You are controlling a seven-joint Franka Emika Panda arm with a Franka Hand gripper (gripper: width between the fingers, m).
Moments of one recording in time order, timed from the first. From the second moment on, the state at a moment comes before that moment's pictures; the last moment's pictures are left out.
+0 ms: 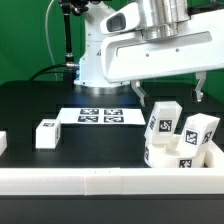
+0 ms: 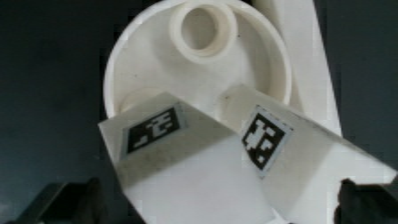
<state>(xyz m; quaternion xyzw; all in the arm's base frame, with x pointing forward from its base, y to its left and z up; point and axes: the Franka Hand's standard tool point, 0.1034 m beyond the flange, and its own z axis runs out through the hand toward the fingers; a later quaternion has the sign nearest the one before) 0.582 0.073 0.101 -0.98 0.15 -0.04 0.10</state>
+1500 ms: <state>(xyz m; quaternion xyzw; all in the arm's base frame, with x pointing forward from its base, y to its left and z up) 0.582 0.063 0.096 -0.90 -0.44 -0.06 0.03</state>
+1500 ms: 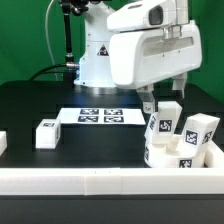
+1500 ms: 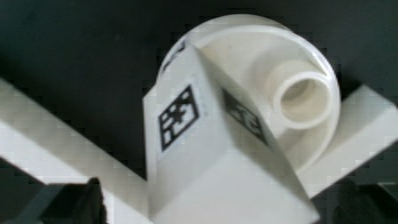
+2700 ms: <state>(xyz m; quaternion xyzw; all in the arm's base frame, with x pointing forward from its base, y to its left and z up) 0.583 0.049 0.086 -0.71 -0.71 -0.03 -0.02</state>
